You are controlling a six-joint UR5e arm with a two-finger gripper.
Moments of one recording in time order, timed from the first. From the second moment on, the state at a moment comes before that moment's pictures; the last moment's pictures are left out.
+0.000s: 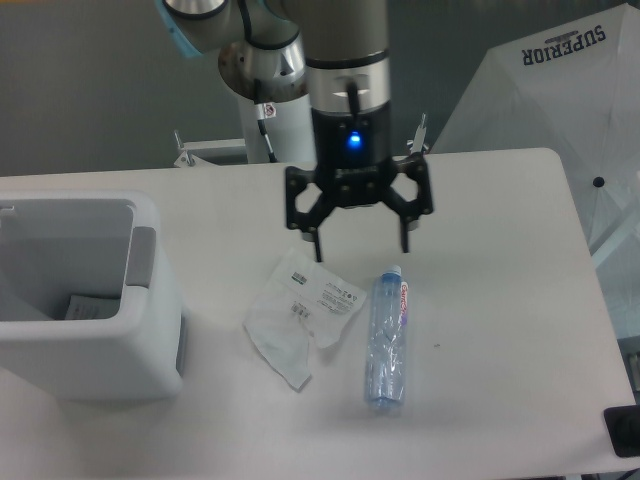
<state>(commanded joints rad) 2.51 -1.71 -1.50 -0.97 1.44 0.35</state>
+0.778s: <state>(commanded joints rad) 2.49 -1.86 -1.52 -0.83 1.43 0.33</state>
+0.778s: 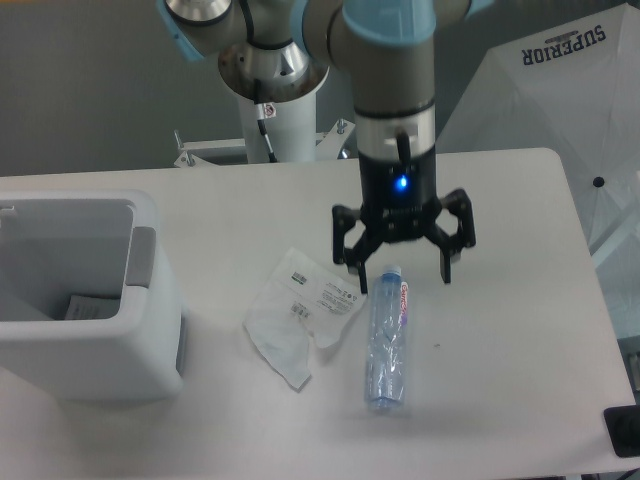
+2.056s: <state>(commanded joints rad) 2.47 -2.19 -1.50 -0.83 1.47 0.64</state>
